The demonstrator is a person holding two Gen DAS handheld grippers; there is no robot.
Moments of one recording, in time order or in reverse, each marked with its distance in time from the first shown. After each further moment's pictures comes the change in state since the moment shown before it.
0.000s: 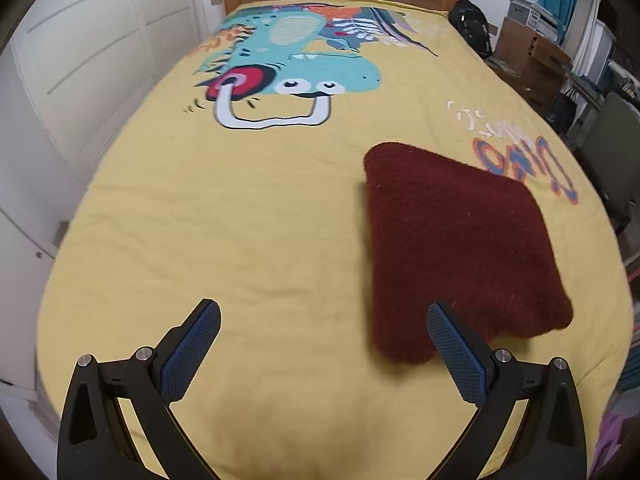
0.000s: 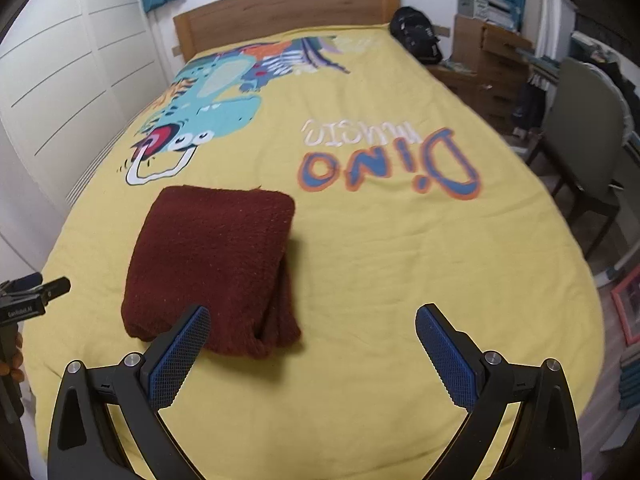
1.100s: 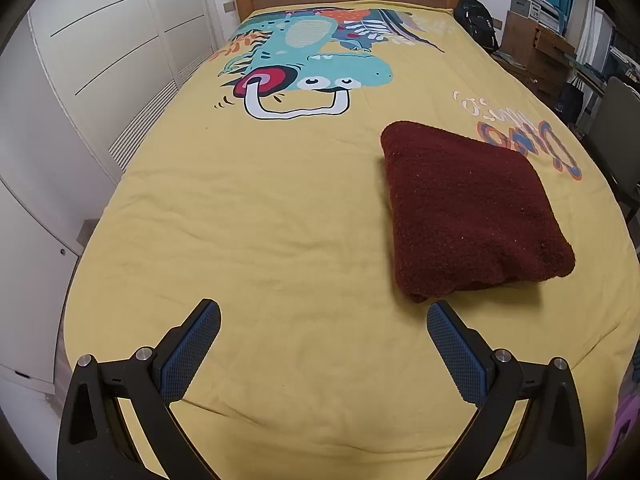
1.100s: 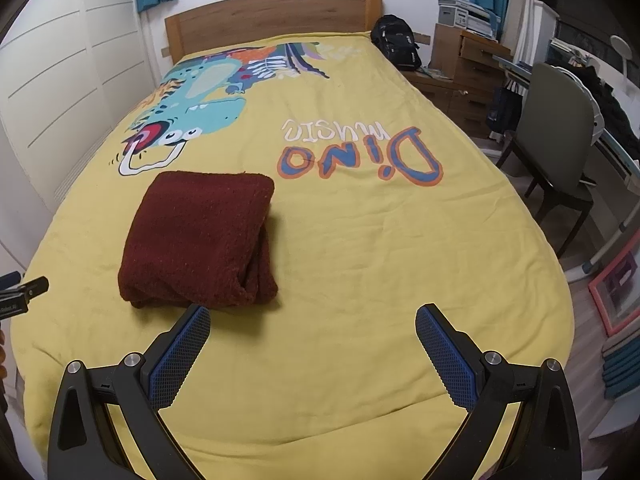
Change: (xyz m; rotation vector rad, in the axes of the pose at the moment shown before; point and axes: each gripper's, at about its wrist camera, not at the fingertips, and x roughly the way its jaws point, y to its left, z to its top) left arm -0.036 0.003 -0.046 0.021 -0.010 0.055; right arm -0.048 -0.001 -0.044 -0.005 -0.012 -0.077
